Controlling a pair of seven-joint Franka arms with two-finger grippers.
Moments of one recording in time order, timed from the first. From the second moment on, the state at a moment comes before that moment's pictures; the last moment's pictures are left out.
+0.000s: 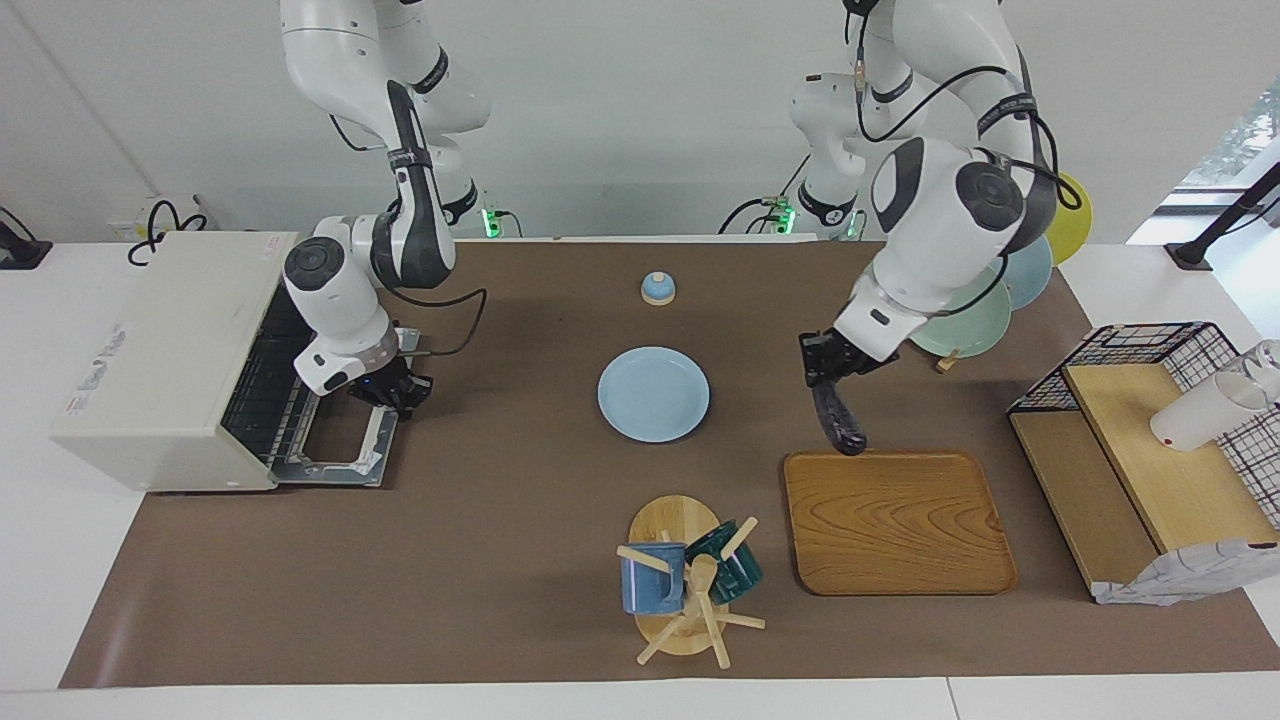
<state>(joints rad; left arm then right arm) -0.32 0.19 -0.06 -1.70 -0.20 1.87 -0.29 0.06 0.16 -0.05 -2.23 0.05 2.40 0.05</state>
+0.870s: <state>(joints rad) -0.69 0.28 -0.05 -1.96 -0.21 2.35 -0.55 0.24 0.15 -0.04 -2.09 0.10 2.30 0.14</state>
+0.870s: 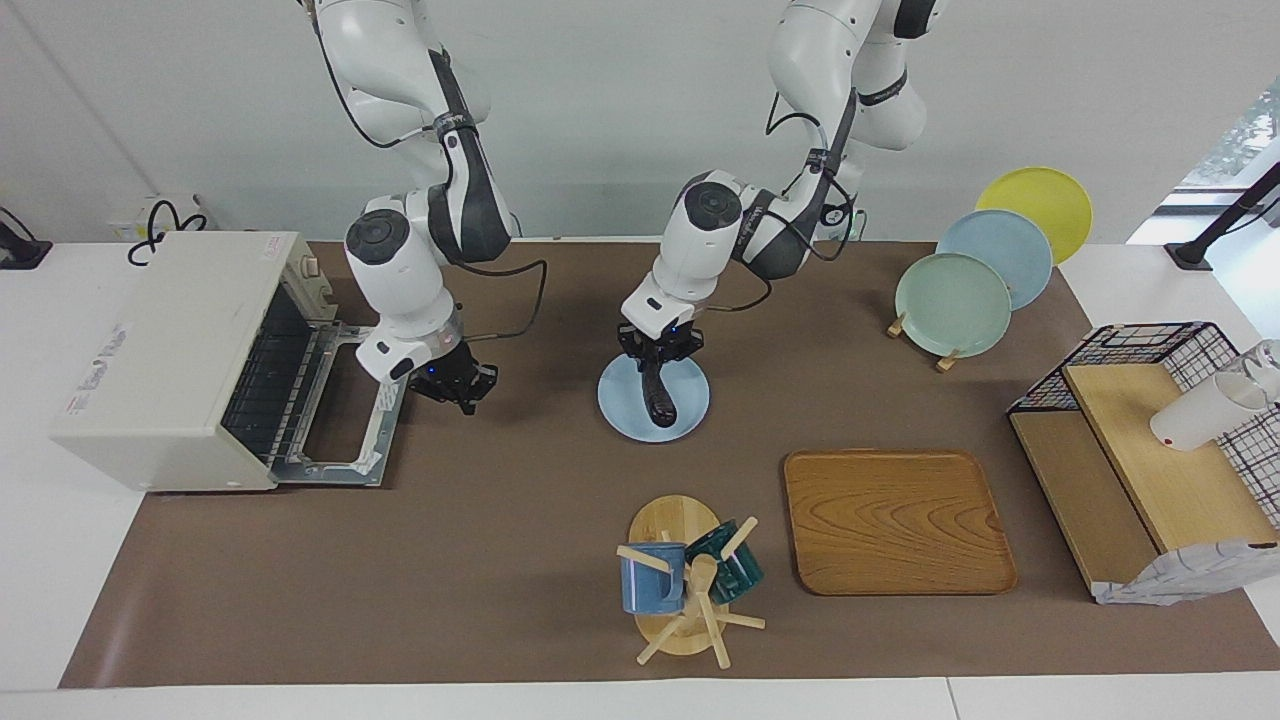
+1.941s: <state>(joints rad) -0.19 0.15 -0.01 -1.79 -0.19 1.97 -0.04 0.60 0.30 -0.04 -1.72 0.06 2.11 0.54</state>
